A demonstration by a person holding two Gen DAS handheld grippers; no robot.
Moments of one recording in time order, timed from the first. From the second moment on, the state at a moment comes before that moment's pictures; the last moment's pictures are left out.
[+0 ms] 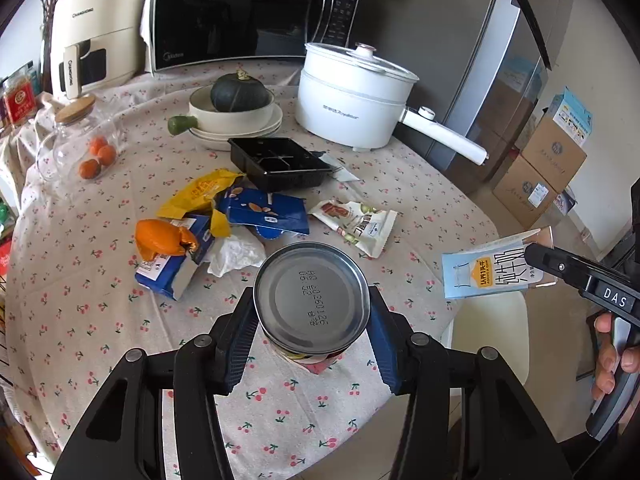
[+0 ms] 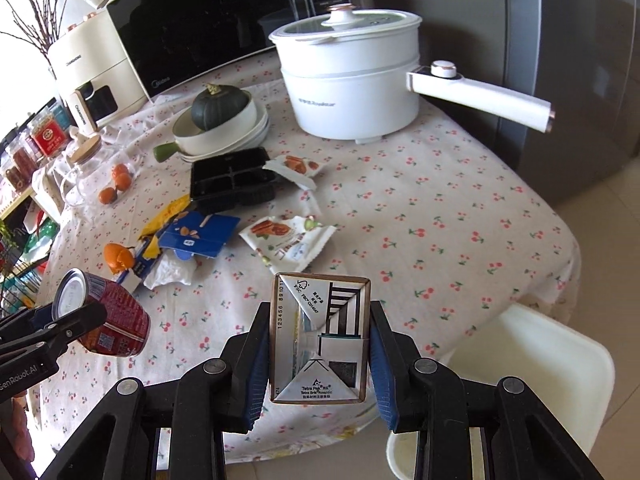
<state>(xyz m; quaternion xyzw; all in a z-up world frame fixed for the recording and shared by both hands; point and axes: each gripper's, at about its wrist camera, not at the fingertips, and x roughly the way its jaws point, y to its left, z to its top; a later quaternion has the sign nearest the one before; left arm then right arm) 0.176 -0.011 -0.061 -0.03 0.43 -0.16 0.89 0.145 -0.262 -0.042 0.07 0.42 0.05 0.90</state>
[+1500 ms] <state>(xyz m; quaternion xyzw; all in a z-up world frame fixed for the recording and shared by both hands) 0.146 -0.247 -0.149 0.10 0.45 -0.32 0.83 0.049 -0.463 -0.104 0.10 0.50 -0.12 0.85</state>
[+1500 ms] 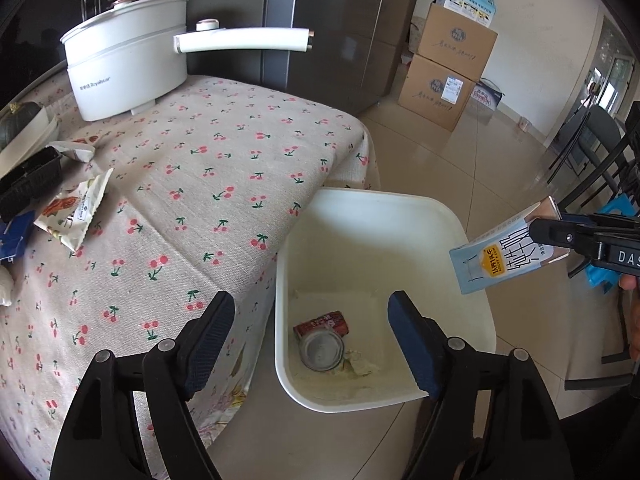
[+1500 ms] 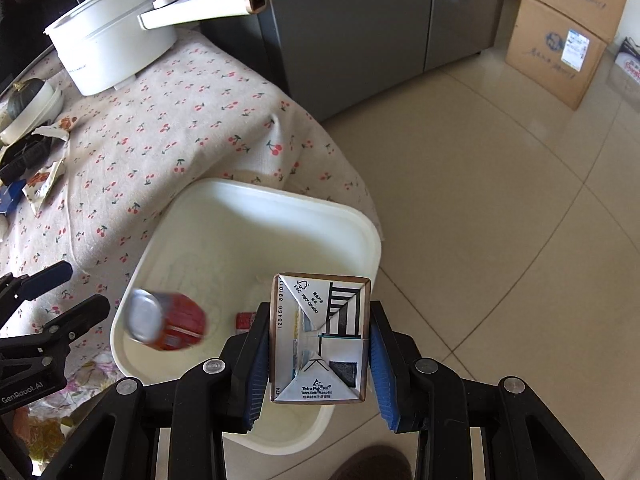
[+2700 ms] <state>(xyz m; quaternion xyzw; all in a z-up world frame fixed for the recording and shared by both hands) 0.167 -0.084 -0.098 0.07 0.43 -0.14 0.89 0.119 -0.356 -0.090 0.07 0.49 -0.06 0.87</state>
